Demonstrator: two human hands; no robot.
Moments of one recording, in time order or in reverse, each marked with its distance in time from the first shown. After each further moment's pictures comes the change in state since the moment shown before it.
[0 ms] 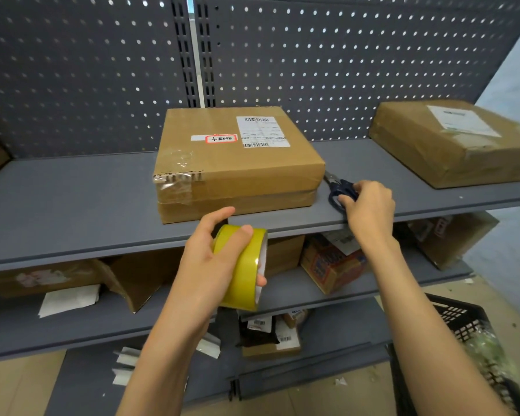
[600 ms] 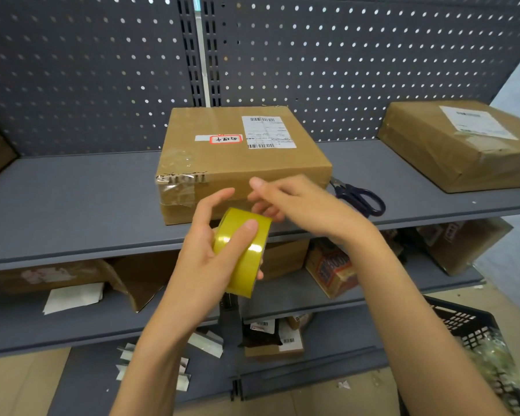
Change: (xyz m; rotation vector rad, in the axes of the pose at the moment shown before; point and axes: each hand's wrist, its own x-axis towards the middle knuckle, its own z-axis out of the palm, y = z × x) left_hand 0.002 0.008 -0.004 0.053 -0.097 0.202; right_hand -0.037 -0.093 -0.029 0.502 -0.813 -0.340
